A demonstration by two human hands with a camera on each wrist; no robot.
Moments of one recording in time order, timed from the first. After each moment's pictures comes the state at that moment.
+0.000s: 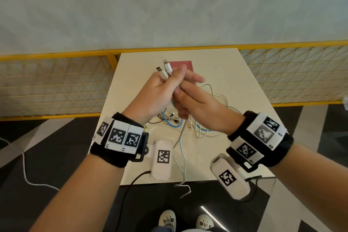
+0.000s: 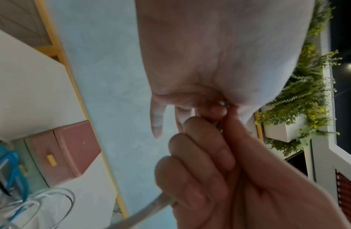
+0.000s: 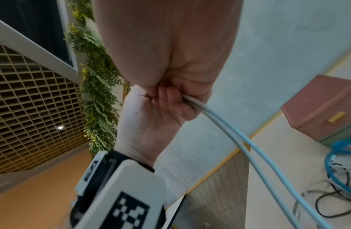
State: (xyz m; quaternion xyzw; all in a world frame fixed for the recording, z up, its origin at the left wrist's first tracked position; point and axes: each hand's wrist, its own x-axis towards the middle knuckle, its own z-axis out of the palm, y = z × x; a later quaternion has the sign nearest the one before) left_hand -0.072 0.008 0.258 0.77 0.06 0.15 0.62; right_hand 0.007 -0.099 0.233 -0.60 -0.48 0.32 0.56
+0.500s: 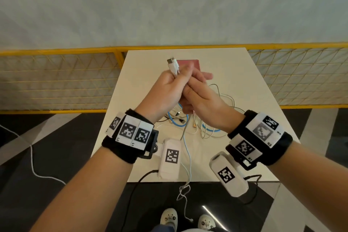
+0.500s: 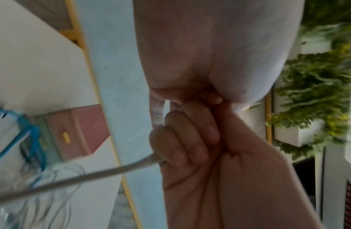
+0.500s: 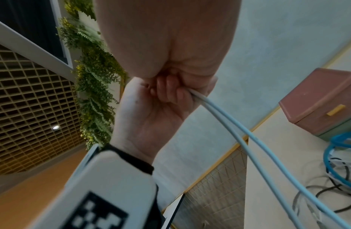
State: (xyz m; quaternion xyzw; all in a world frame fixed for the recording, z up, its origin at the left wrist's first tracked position) left_hand -0.061 0.011 0.246 0.75 0.08 0.17 0.64; right_hand 0.014 -0.083 0.221 -0.56 -0.46 0.33 0.61
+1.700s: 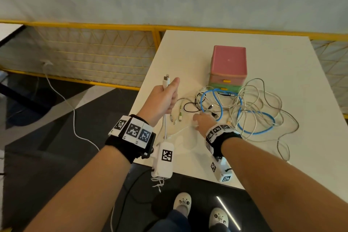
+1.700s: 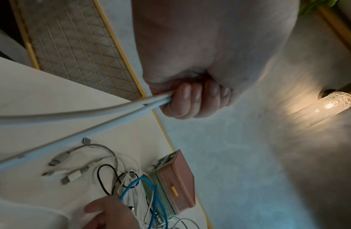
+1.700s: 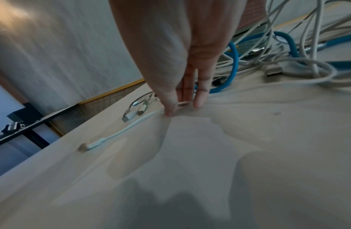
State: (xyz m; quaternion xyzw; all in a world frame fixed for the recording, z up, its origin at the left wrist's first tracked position) left_hand -0.102 0.092 0.163 0.65 0.38 0.15 0.64; right_hand 0.040 0.015 -0.006 -0.81 -0.53 0.25 0.02
